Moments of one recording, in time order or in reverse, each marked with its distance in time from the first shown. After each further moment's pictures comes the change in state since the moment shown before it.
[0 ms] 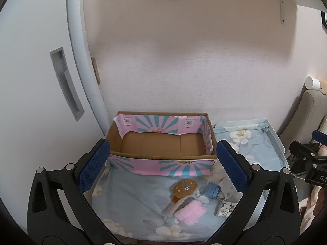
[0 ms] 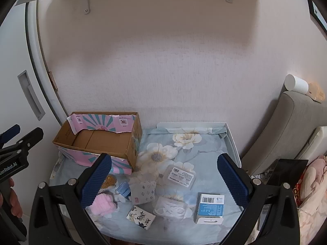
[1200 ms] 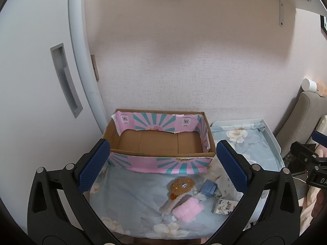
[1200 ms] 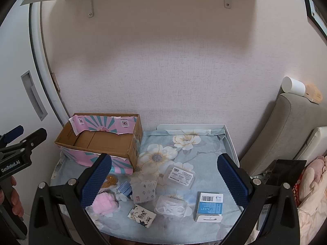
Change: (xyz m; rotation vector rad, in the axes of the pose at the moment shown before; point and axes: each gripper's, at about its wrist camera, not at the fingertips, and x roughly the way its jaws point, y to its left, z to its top) left arm -0.006 0.004 -0.006 -0.018 0.003 -0.025; right arm -0.014 0.005 -0.013 -0.004 -0.037 -0.011
